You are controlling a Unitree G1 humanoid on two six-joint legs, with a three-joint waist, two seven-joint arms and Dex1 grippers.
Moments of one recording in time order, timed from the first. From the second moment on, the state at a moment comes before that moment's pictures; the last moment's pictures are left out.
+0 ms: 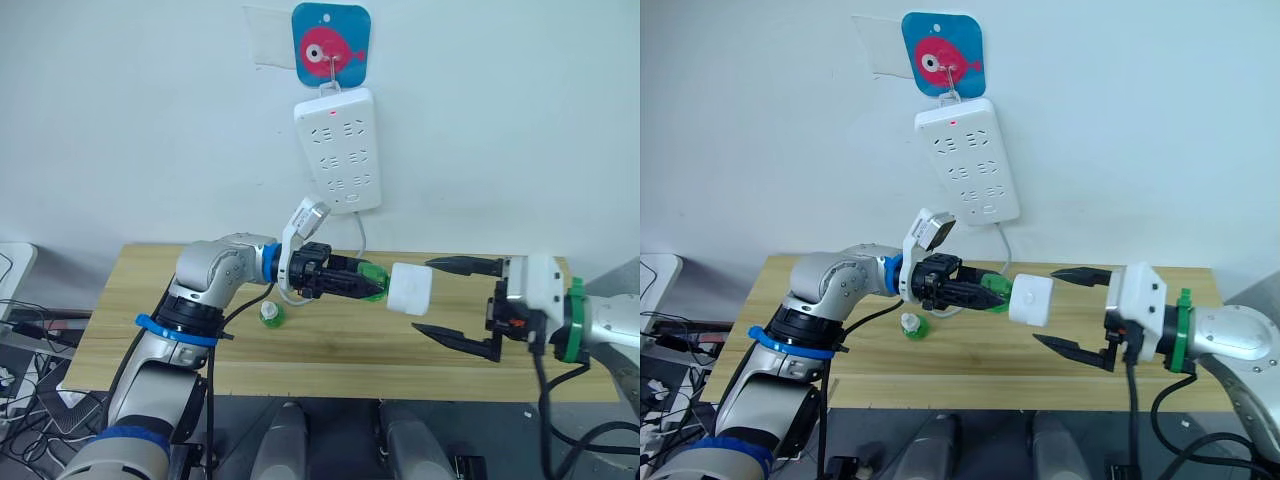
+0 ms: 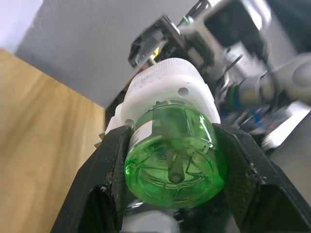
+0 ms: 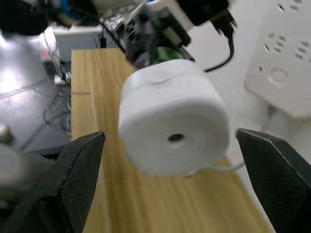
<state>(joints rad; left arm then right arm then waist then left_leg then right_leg) -0.74 0.44 -0.19 0.11 -0.68 0.84 -1.39 -0.01 -0.92 -0.25 -0.69 0.79 0.54 0.88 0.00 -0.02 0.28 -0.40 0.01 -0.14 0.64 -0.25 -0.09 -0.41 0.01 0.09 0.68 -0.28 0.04</state>
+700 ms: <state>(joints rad) -0.64 0.28 -0.16 0.17 -0.42 -0.28 -1.50 -0.17 -1.05 -0.25 -0.14 1.95 1.25 0.52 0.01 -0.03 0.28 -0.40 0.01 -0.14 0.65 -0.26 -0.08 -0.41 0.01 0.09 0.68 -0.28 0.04</state>
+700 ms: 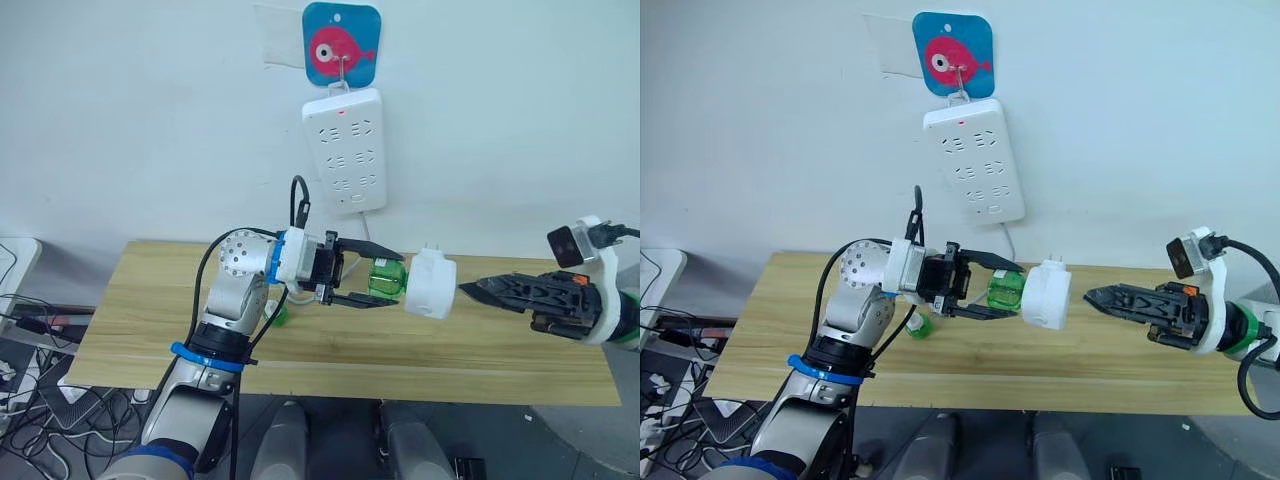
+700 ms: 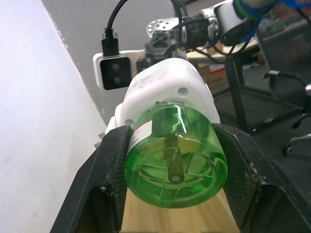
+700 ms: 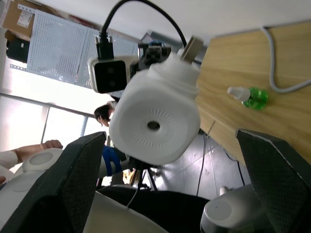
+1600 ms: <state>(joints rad) -0.72 0.25 -0.21 0.33 -0.33 -0.57 -1.47 -0.26 -0.90 -0.20 -0.16 1.95 1.25 0.36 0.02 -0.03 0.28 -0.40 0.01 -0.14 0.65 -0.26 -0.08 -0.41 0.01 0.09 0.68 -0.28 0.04</state>
